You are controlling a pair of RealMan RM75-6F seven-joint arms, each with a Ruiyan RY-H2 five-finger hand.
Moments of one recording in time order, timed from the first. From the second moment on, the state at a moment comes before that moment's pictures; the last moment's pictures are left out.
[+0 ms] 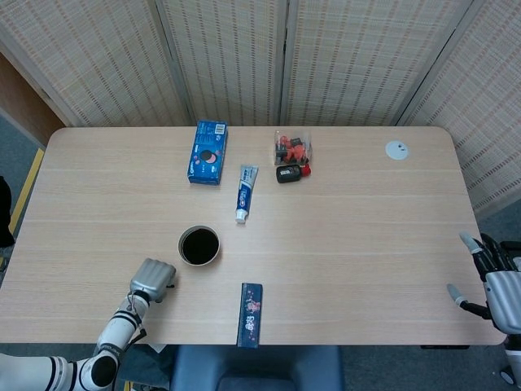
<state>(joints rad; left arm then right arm) -0.72 -1.52 0.02 -1.64 0.69 1.00 0.85 0.03 -1.06 0.03 -1.55 -1.58 1.55 0.20</state>
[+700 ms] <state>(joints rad) -0.75 -1.54 0.03 -1.60 0.64 1.00 0.84 0.03 -1.06 0.03 -1.55 -1.58 1.54 0.20</state>
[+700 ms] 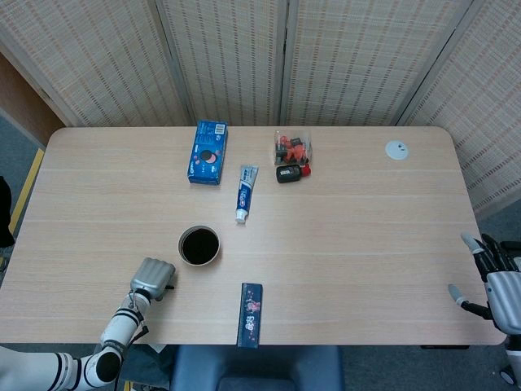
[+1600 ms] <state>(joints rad) -0.74 -1.48 0.03 -1.66 0.68 1.02 0.74 0.02 -1.06 0.03 -1.54 -1.58 1.55 0.21</state>
